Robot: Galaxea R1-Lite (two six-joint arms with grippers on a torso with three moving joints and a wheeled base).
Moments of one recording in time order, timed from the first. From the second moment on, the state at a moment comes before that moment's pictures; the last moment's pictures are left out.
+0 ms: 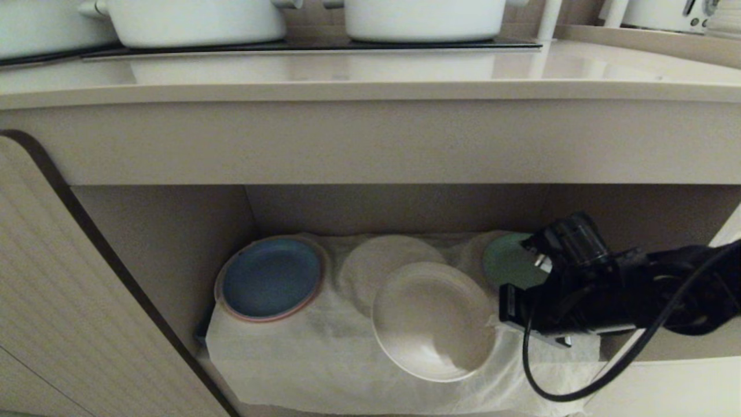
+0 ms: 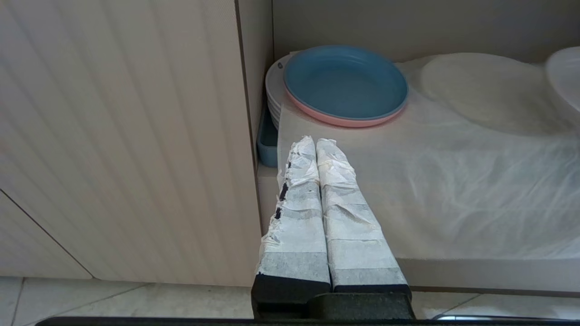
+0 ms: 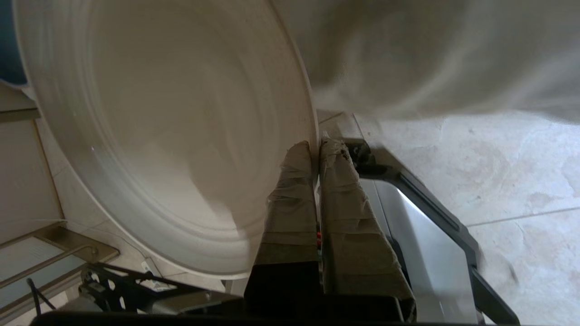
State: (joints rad) left arm 0.00 0.00 0.00 0.00 0.00 -0.03; right arm 0.44 1.81 -0.87 -0.03 0.18 0.66
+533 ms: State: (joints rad) left arm 0.00 0.00 0.00 0.00 0.00 -0.03; right arm 0.47 1.94 -0.95 -0.10 0.18 0.70
